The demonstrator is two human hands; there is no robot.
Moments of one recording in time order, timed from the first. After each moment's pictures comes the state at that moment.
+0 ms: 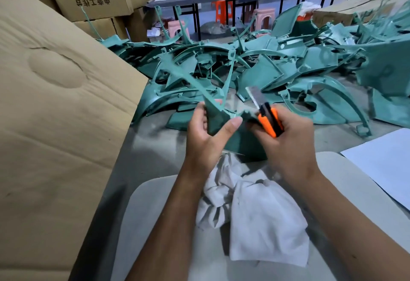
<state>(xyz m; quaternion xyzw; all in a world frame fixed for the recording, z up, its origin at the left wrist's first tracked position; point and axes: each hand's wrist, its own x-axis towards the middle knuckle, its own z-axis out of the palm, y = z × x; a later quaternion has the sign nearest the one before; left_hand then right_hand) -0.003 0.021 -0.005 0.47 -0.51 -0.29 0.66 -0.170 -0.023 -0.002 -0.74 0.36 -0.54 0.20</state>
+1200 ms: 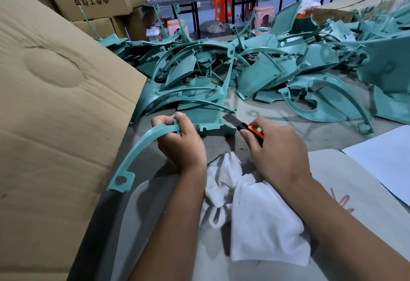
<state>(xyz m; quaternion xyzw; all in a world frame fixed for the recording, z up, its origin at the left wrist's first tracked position) 0.004 0.007 -0.013 0.62 -0.21 0.03 0.76 -0.156 -0.012 -0.013 -0.78 0.53 -0.34 0.05</state>
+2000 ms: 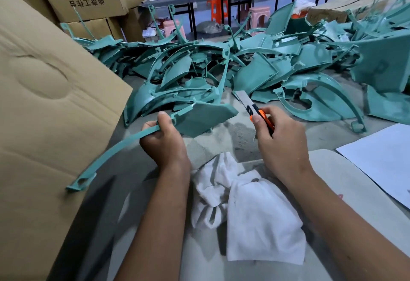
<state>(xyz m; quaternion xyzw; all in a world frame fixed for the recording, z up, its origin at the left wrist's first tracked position) 0.025 0.011 -0.001 0.62 -0.10 -0.08 0.77 -0.165 -0.024 -0.007 -0.72 0.50 -0.45 0.17</state>
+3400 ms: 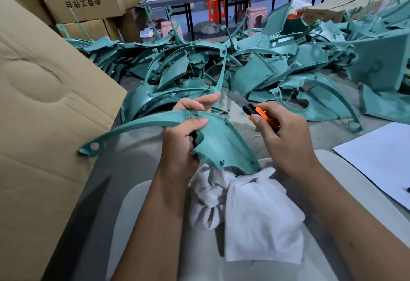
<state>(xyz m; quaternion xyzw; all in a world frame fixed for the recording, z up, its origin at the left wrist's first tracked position) 0.009 0.025 0.013 0.27 -0.42 -0.46 0.74 -0.184 -0.039 -0.010 -0.76 0.41 -0.48 0.17</state>
